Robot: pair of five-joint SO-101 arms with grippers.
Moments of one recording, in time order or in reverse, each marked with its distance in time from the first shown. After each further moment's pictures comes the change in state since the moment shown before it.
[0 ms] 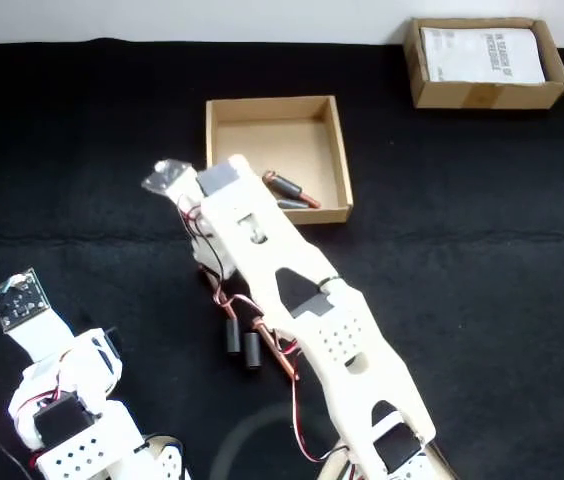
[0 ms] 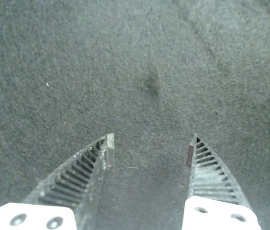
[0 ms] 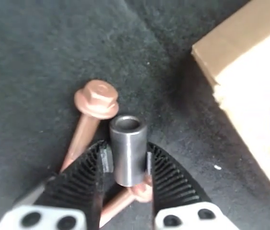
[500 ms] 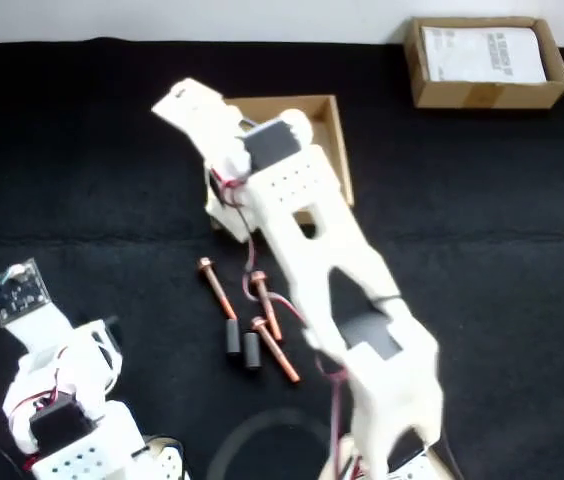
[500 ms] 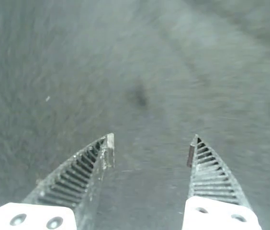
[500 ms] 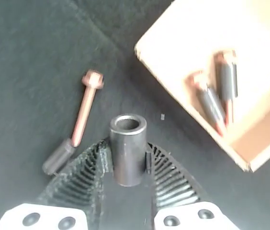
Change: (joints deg) left arm 4.1 0.7 -9.0 2.3 0.0; right arm 3.9 -30.9 9.1 5.7 -1.6
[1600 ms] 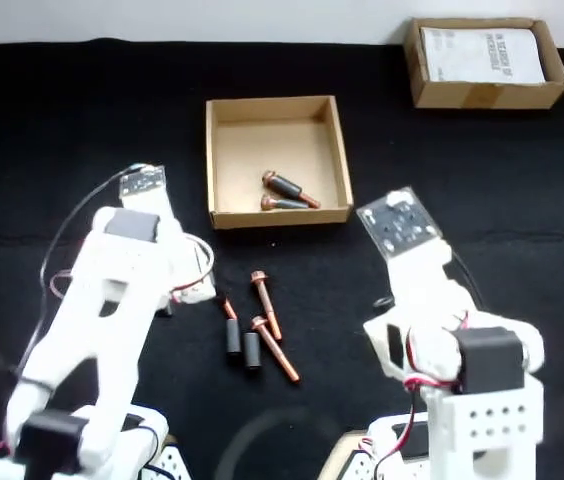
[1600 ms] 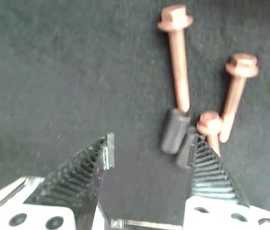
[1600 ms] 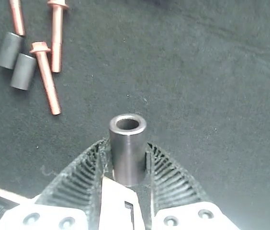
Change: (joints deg) left arm 39.0 84.4 -50.9 4.7 26.7; right arm 26.0 -78.5 71.1 -0.8 1.6
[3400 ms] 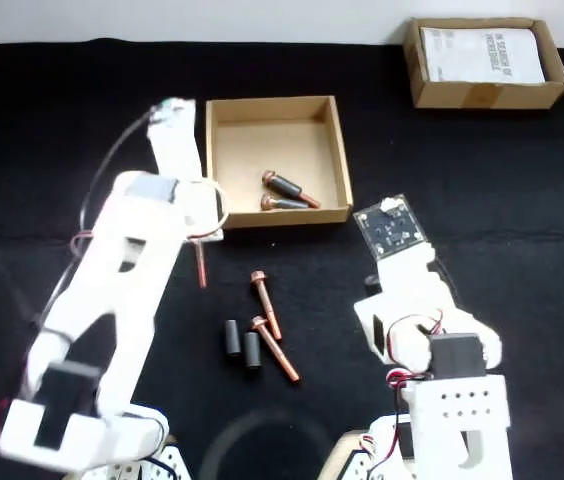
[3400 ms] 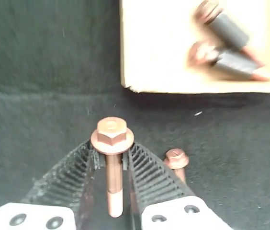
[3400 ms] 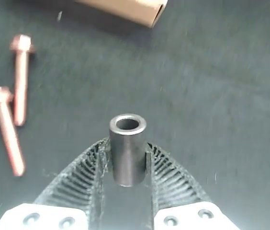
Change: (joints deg) left arm 0.1 8.8 -12.5 -20.0 -9.7; right arm 1.4 -4.3 26.6 -33.0 -1.1
